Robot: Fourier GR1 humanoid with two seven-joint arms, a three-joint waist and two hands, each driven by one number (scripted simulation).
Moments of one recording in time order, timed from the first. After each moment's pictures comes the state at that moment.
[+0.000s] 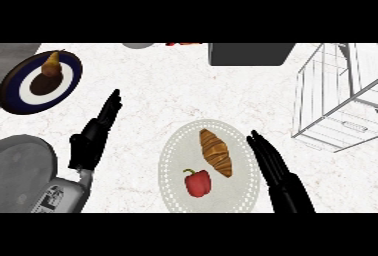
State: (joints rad) left arm -0.20 0.32 -0.29 -1.43 0.13 0.23 0.01; right arm 0.07 -0.37 0.64 -1.96 0.68 -0.37 0.39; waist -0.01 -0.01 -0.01
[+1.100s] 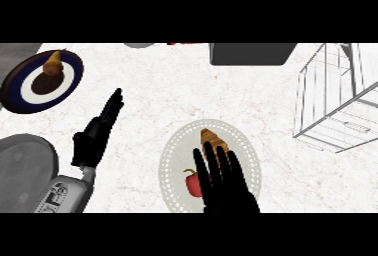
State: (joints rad) left arm -0.21 0.27 -0.24 -1.39 0.08 0.18 -0.02; right arm -0.19 -0.13 0.94 -2.02 1.13 0.17 1.04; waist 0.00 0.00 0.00
